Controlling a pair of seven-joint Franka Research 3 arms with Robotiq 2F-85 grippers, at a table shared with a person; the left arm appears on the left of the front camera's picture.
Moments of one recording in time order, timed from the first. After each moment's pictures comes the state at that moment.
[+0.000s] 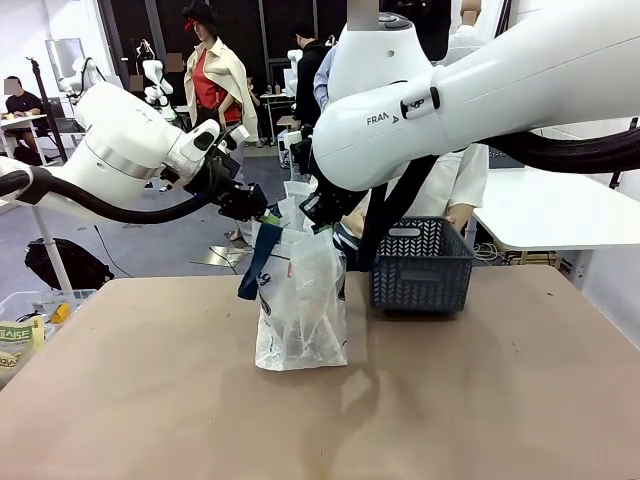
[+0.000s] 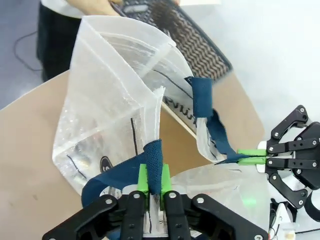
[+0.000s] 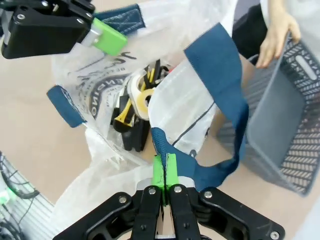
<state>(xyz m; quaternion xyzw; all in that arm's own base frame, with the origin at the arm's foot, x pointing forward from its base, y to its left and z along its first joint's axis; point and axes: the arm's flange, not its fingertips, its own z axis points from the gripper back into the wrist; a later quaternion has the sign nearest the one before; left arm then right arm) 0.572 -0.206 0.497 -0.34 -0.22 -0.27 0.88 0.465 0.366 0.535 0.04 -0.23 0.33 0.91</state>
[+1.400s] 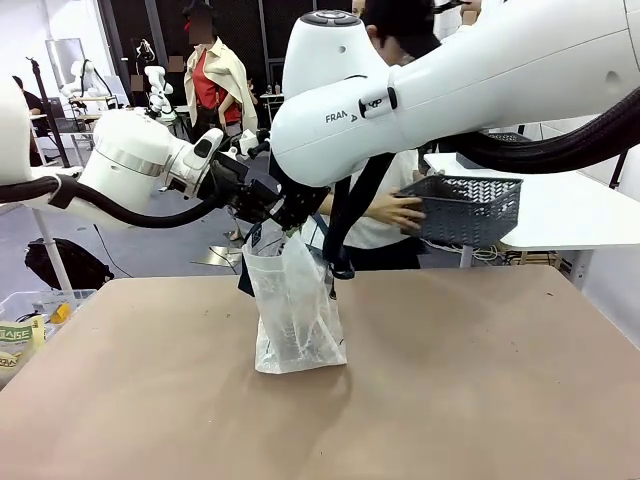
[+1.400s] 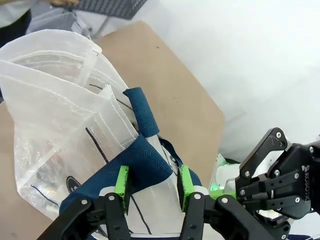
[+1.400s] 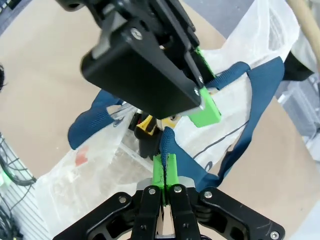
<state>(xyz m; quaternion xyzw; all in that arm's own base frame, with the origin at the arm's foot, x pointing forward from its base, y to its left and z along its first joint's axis) 0.596 -0.217 0.477 -0.44 -0.19 -0.34 0.81 0.462 0.422 0.539 0.03 -0.22 0.40 0.89</state>
